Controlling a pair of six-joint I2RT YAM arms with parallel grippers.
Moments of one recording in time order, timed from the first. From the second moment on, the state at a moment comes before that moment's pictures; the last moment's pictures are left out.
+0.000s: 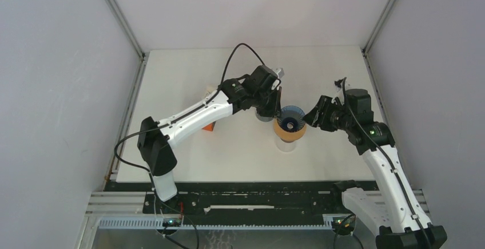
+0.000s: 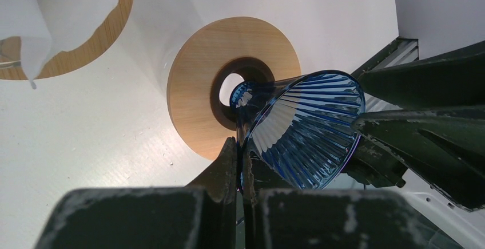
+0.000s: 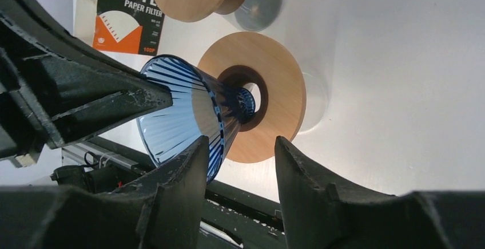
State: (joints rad) left arm -0.92 1.80 1.73 -0.75 0.14 -0.65; right arm 0.18 0.85 0.94 -0.77 -0.33 0.48
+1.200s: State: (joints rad) left arm -0.92 1.86 1.77 -0.78 0.17 -0.64; right arm 0.23 1.07 1.01 -0.83 -0.32 0.41
